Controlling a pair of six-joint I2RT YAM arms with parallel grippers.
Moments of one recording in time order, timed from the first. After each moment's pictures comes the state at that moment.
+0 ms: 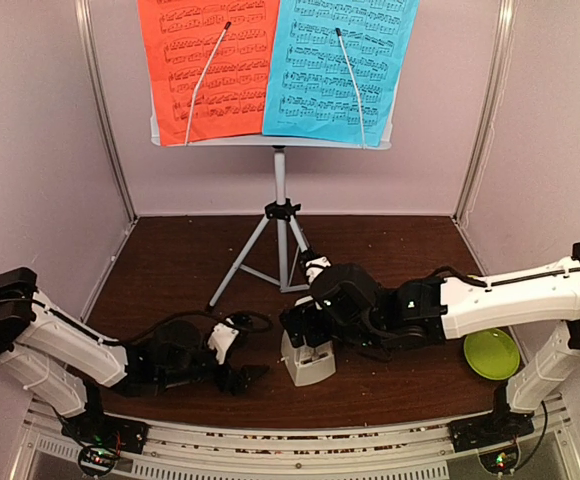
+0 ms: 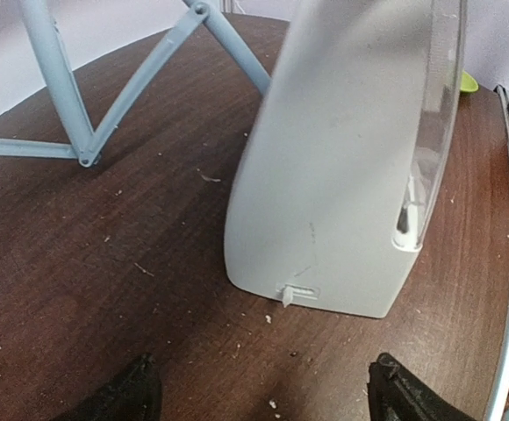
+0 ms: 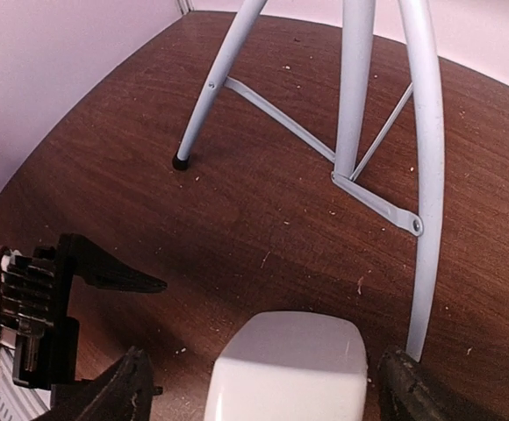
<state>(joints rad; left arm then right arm) -1.12 1.43 0.31 0.70 -0.12 -0.09 1.24 1.55 1.11 -0.24 0.47 0.56</state>
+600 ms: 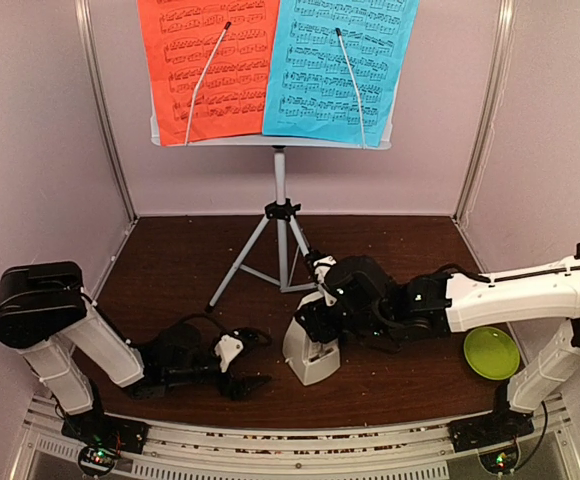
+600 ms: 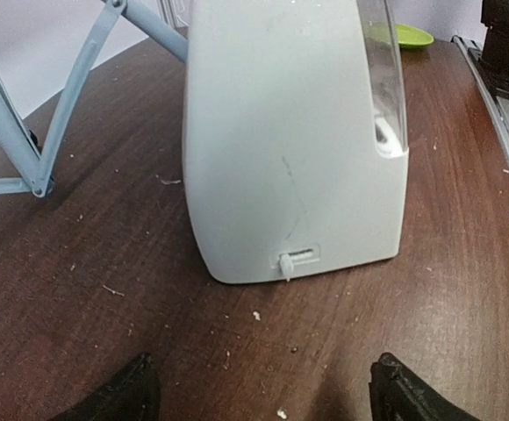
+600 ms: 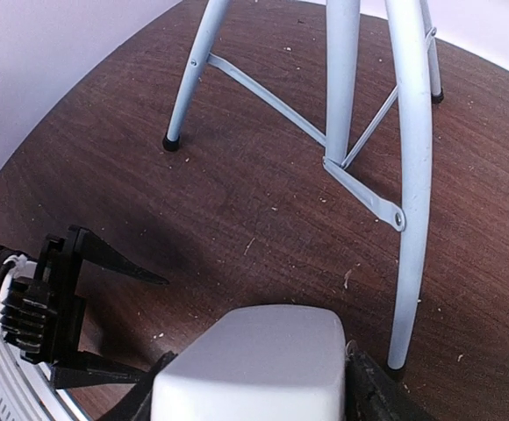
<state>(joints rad) -1.04 1.68 0.27 1.01 0.08 0.14 1.16 1.52 1.05 -0.21 0.35 0.48</state>
